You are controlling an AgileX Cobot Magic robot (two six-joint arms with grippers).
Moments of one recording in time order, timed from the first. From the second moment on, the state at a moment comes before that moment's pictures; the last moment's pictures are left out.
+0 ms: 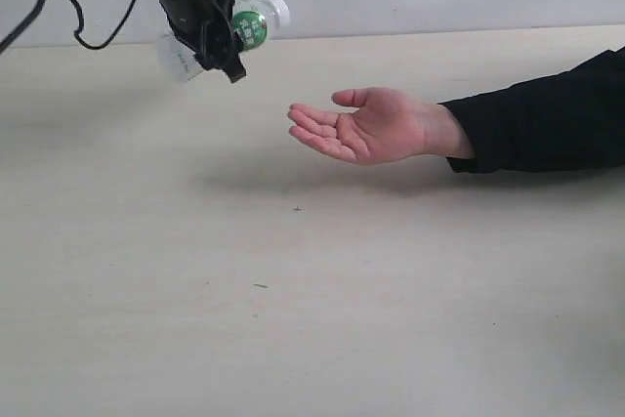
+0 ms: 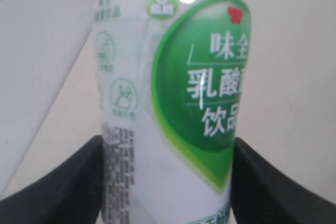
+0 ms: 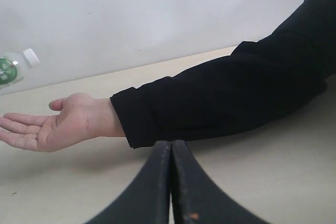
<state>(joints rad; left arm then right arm) -0.49 2.25 -1.89 0.42 0.79 0.28 0.05 0.01 0.00 0.13 0.29 0.08</state>
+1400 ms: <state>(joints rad) -0.85 2.04 -1.89 0.15 0.97 -0.91 0.05 0.01 0.00 0.13 0.29 0.08</state>
